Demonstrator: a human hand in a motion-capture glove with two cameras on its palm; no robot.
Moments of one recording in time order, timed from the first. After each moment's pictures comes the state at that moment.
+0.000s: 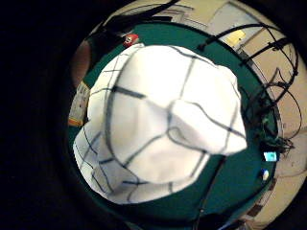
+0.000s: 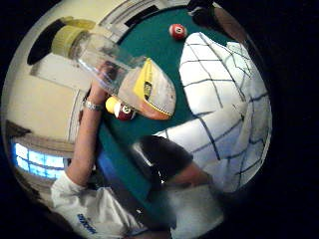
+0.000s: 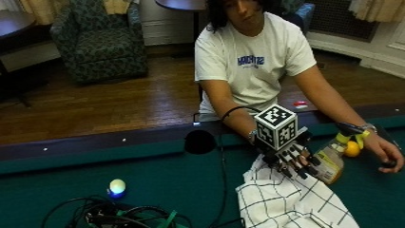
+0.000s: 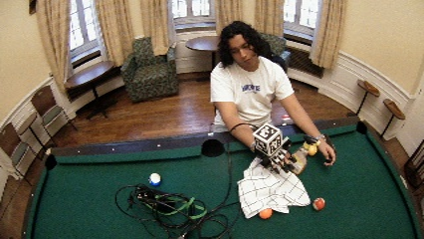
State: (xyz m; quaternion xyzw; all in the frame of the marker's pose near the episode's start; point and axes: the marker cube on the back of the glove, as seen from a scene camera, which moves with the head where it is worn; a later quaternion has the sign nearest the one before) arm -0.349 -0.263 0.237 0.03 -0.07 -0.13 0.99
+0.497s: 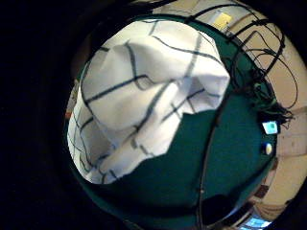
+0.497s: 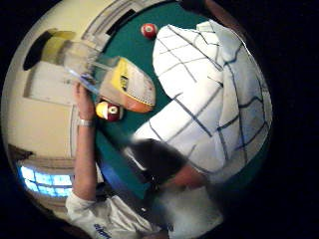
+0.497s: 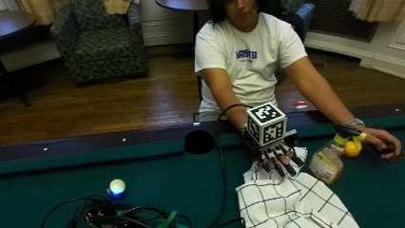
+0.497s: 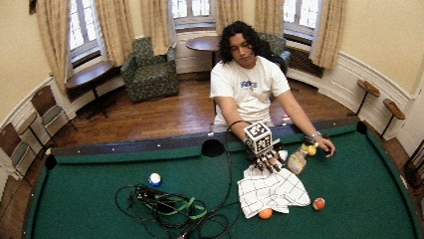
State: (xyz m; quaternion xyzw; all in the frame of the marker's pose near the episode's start) arm -0.325 -0.231 0.243 -0.01 -0.03 -0.03 1.00
